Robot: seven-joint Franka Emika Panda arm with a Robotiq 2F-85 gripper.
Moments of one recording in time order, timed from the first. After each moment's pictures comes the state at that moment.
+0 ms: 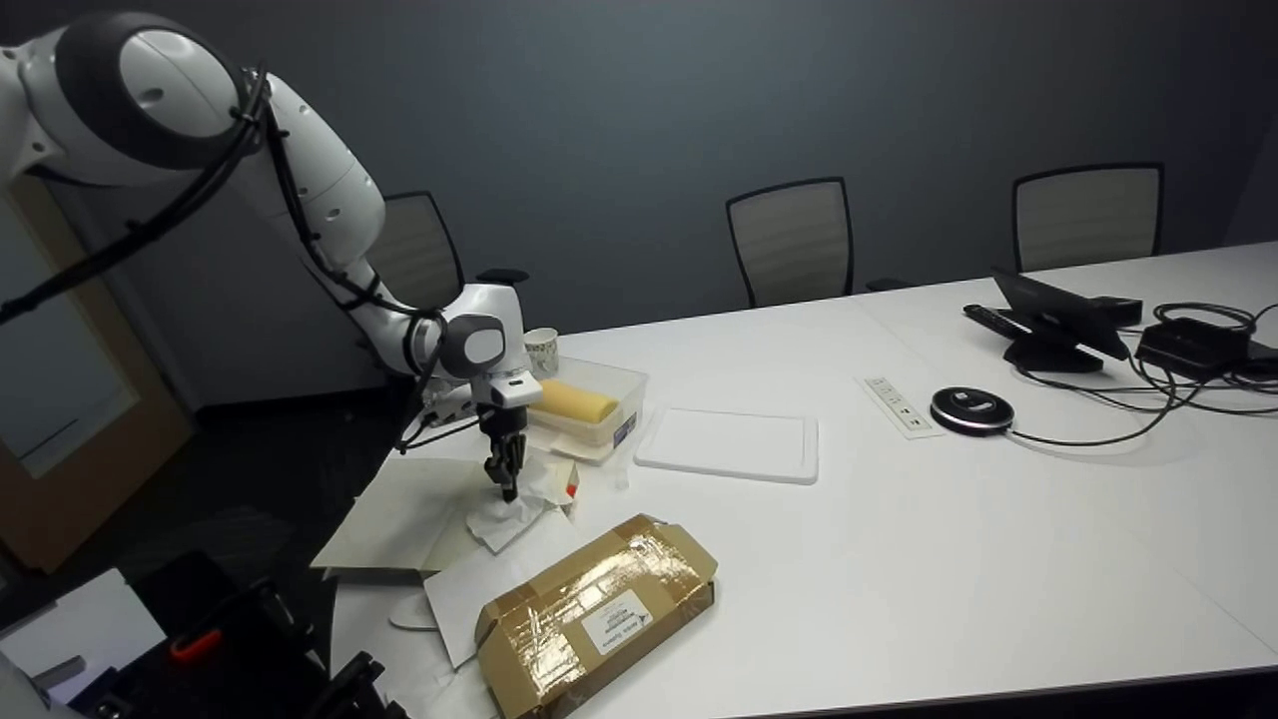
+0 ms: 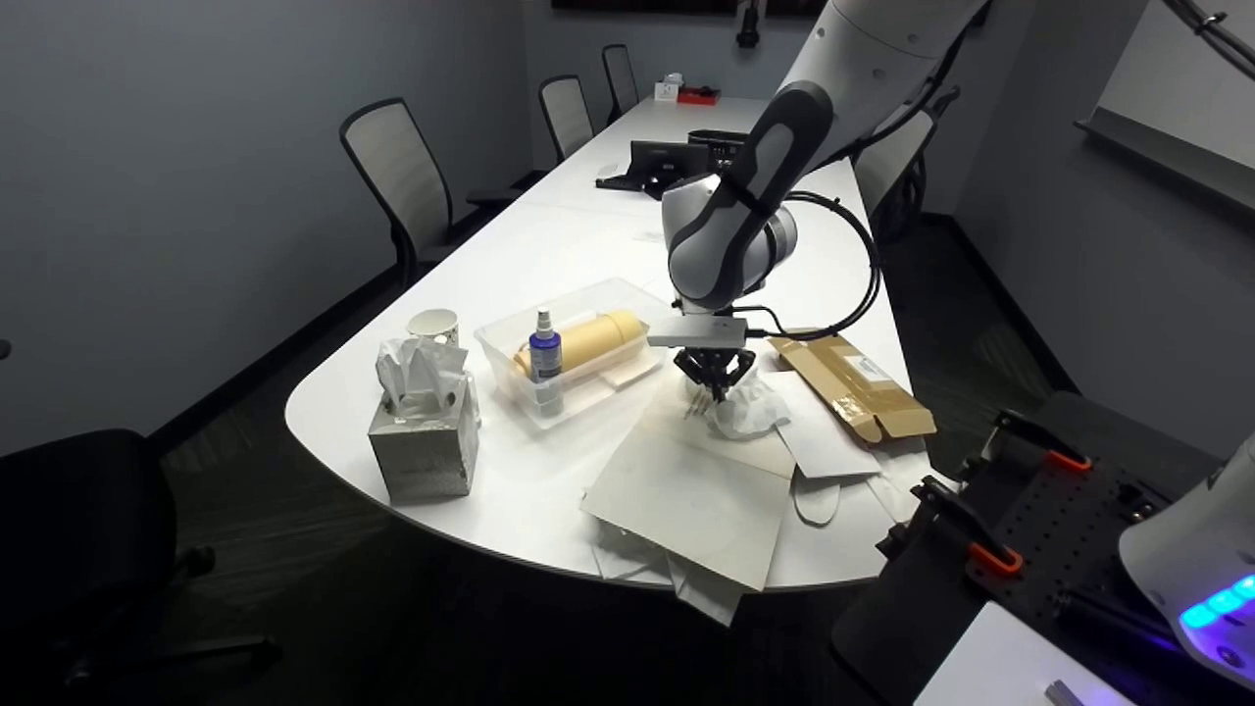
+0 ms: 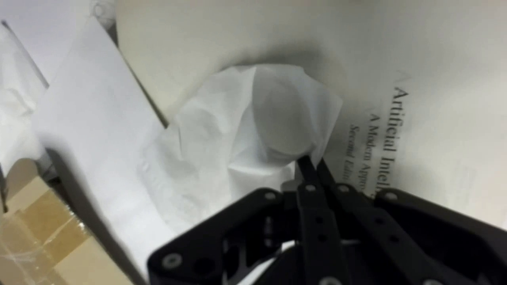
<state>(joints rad) 0.24 0.83 -0.14 -1.91 0.04 2.49 1.16</state>
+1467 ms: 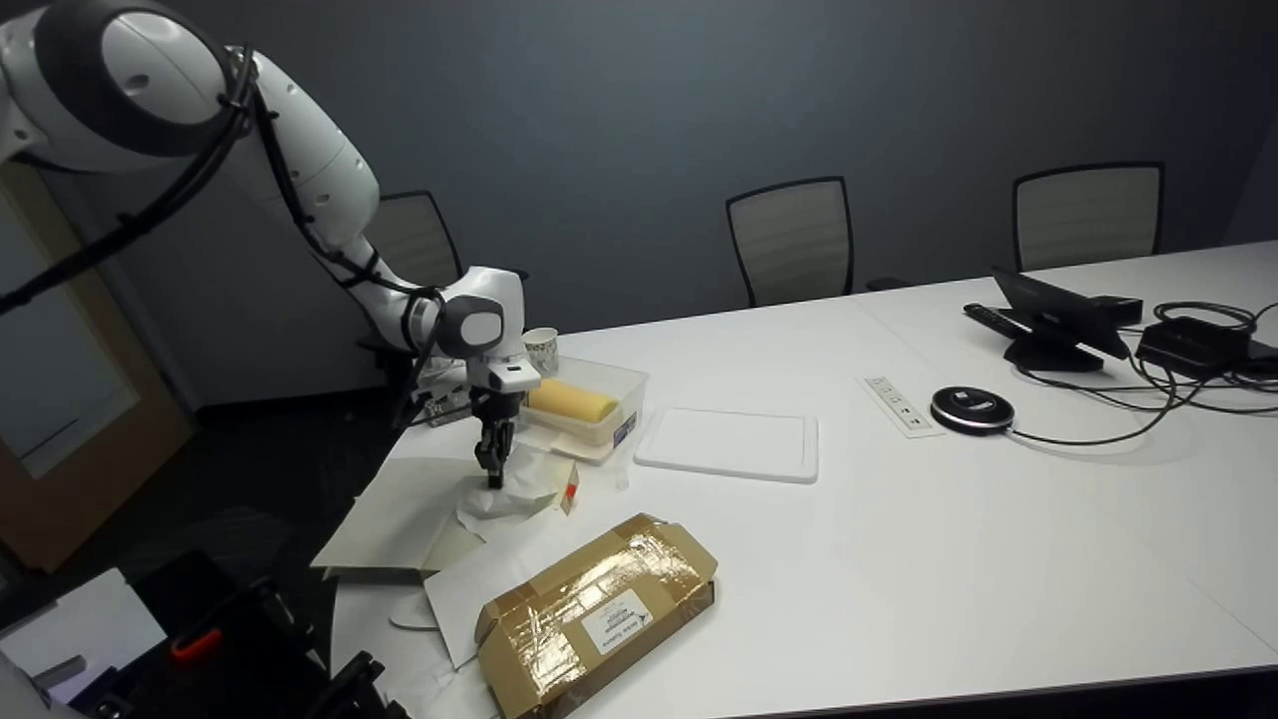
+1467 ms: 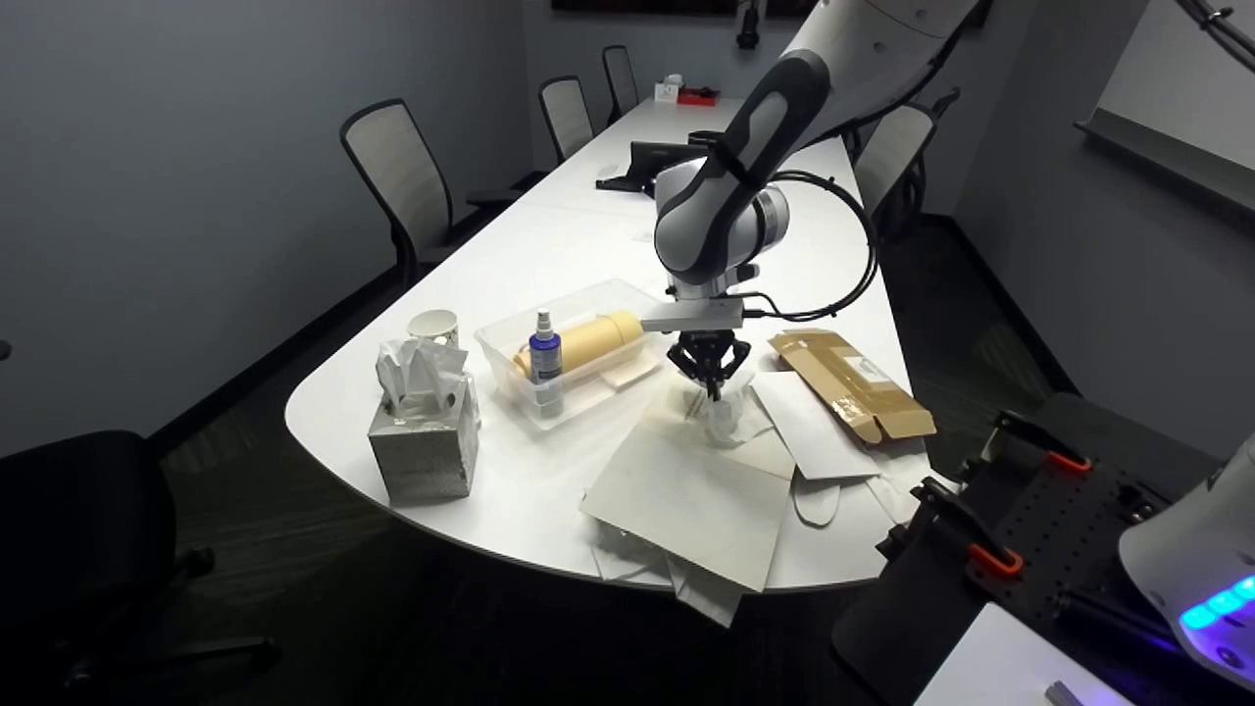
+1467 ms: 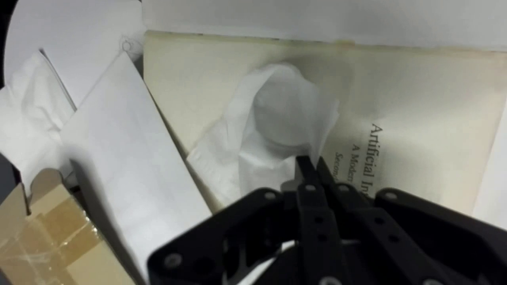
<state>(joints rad) 0.24 0.79 -0.12 -1.88 0.11 2.38 1.07</state>
